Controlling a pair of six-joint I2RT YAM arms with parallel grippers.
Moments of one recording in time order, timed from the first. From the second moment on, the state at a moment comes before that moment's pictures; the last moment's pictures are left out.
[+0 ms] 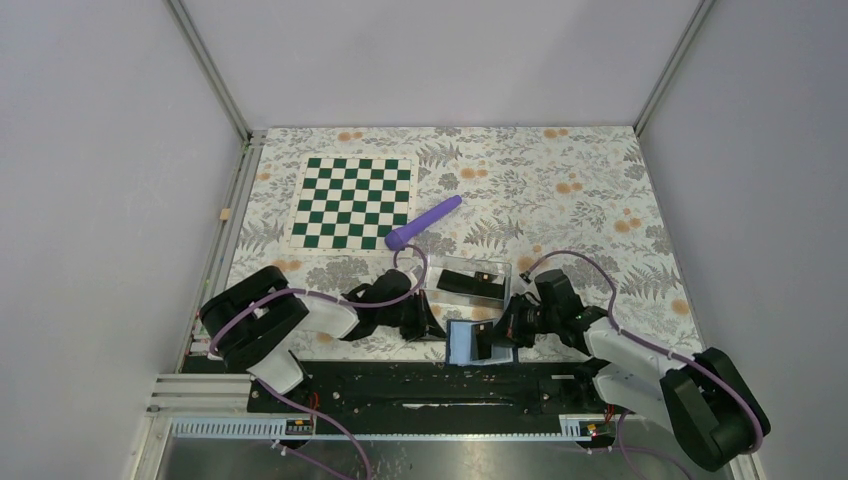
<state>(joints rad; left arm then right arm) -0.89 1.58 0.42 0.42 0.39 -1.13 0.49 1.05 0.20 -0.06 -0.61 0.96</state>
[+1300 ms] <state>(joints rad) -0.89 1.54 0.44 0.33 0.35 -1.14 0.64 1.33 0.21 0.31 -0.64 1.08</state>
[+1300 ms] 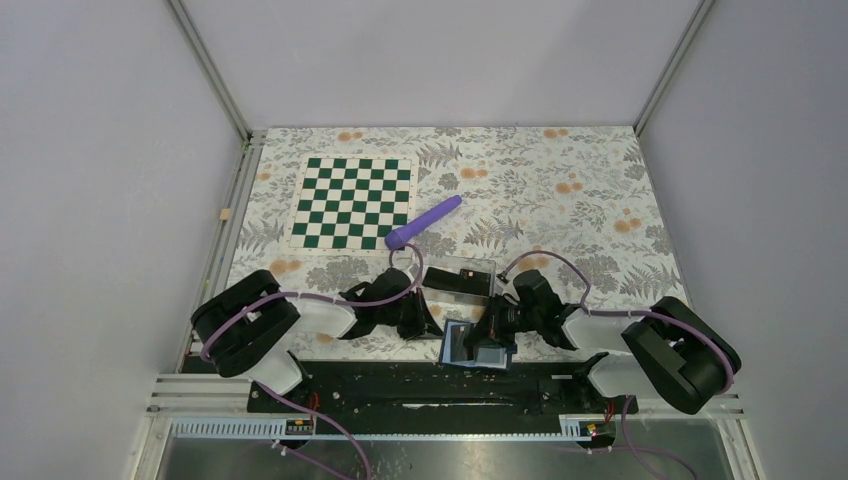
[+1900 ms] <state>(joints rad) -0.90 1.46 0.43 0.27 0.29 -1.15 0.65 1.33 0.26 0.28 -0.56 1.04</state>
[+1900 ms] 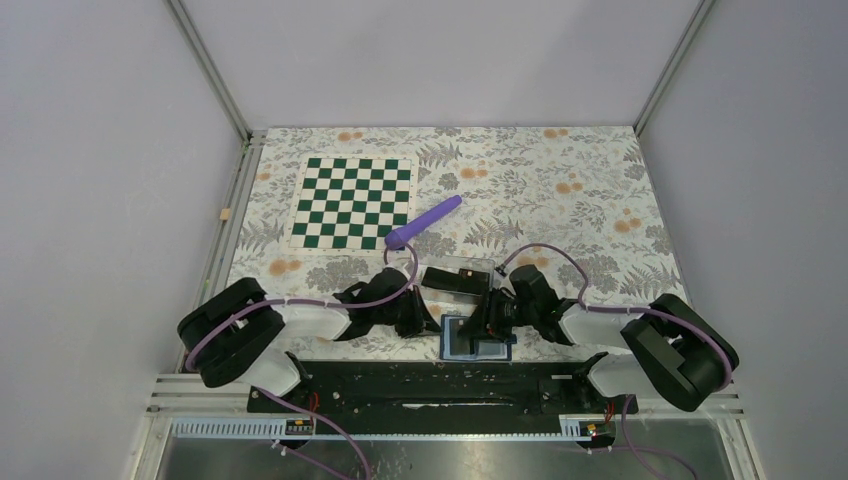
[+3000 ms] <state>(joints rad) -0.94 1.58 0.57 0.25 0.36 -1.09 0.65 1.28 0.40 -0.11 -0.48 0.89</state>
